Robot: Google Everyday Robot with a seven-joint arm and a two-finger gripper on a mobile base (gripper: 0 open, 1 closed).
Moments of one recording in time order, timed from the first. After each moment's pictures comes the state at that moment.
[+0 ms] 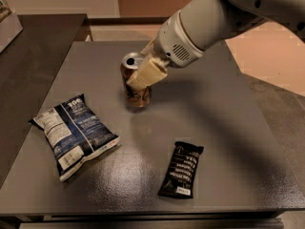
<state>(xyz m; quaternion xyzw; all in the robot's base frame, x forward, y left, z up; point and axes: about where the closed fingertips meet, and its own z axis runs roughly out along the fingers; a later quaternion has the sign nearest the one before) 0.509 0.017 0.949 -0.60 0.71 0.21 0.32</state>
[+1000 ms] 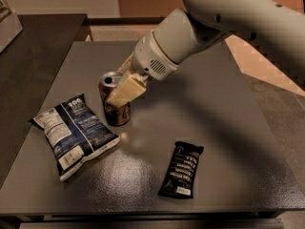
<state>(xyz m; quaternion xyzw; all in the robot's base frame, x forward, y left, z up) 0.489 0.070 0.914 -0.64 0.66 0.28 0.27</state>
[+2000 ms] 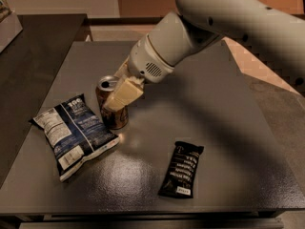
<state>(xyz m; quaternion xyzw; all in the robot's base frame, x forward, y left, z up) 0.485 0.079 0.907 -0.64 0.66 0.28 0.26</state>
